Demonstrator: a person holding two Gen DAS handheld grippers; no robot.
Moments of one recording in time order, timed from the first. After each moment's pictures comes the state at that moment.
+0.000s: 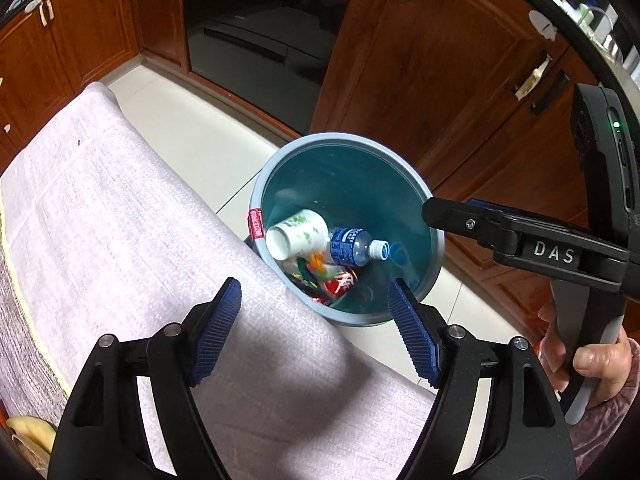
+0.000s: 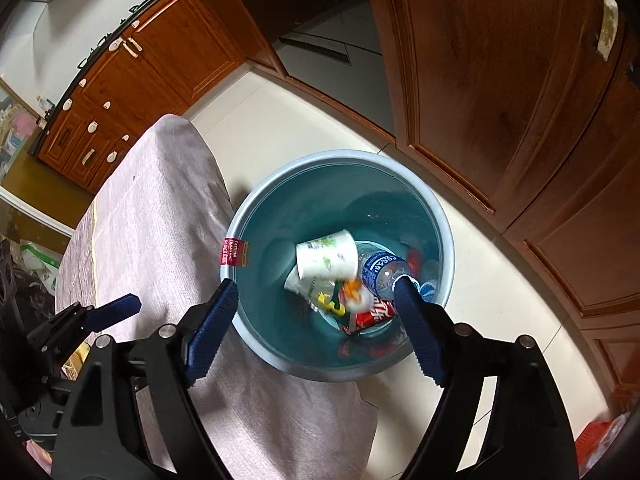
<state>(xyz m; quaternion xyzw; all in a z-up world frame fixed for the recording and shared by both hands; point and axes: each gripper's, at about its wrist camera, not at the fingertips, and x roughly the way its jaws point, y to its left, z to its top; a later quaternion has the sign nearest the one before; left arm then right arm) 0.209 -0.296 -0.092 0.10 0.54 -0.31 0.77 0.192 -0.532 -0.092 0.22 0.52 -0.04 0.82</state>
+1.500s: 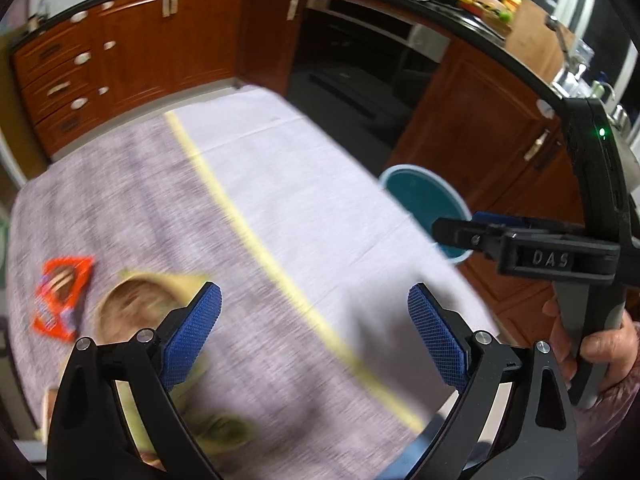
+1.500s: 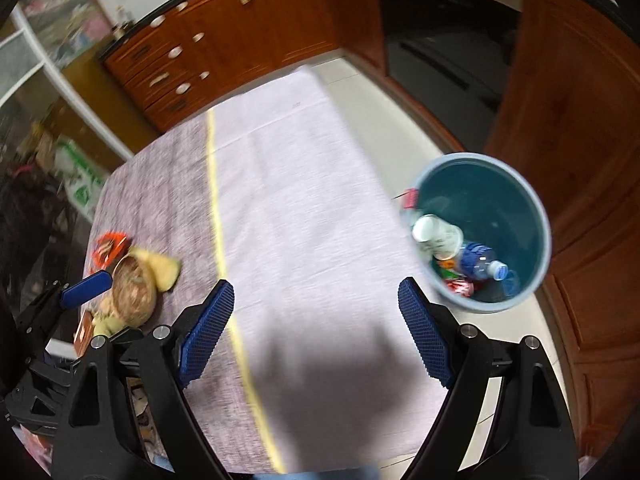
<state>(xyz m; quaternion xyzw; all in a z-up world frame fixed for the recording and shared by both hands) 0.107 -0.057 -0.012 0.02 0.48 -0.22 0.85 0.147 -0.320 -0.014 0.10 0.52 0.07 0.84</state>
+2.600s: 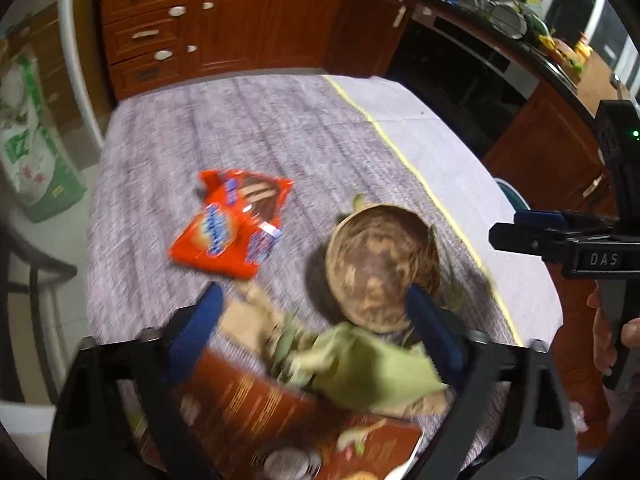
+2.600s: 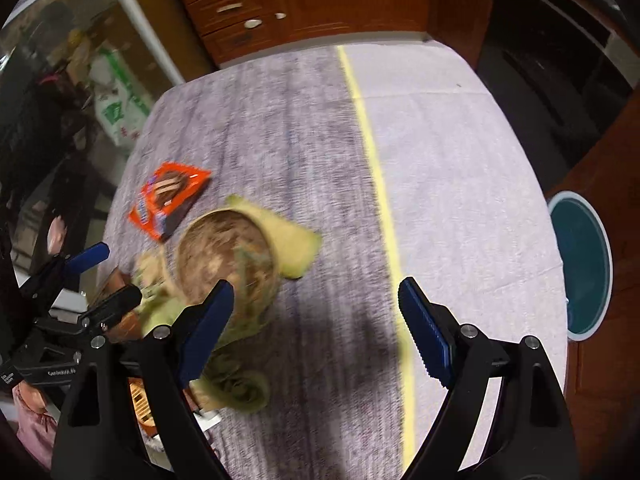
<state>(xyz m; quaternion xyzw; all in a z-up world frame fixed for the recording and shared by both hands) 0.111 0.127 -0.054 -0.04 0.49 -0.13 0.86 0.171 -0.145 -0.037 0.00 0.57 0.15 0.81</state>
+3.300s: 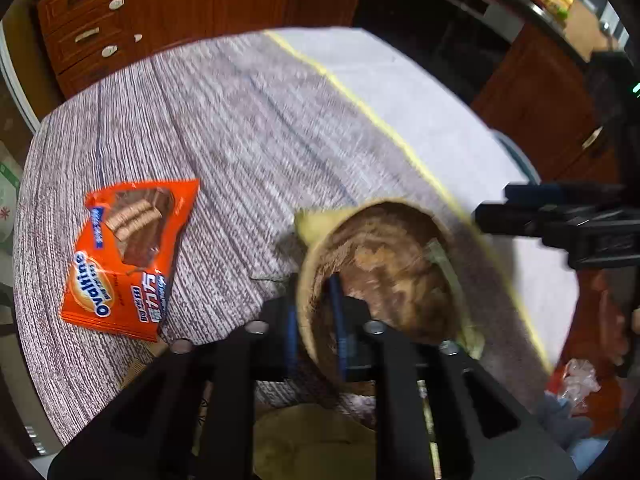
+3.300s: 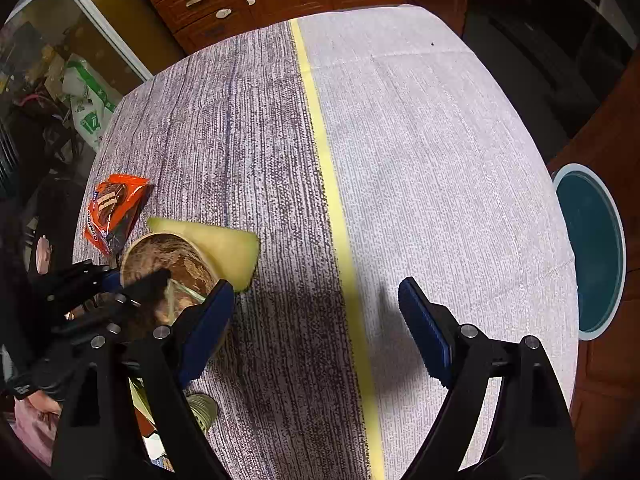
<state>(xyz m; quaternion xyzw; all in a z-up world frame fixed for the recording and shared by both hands) 0.162 0.071 -0.098 0.01 0.53 -0.19 0.83 0.205 -0.179 -0.080 0.03 0.60 0.13 0.79</state>
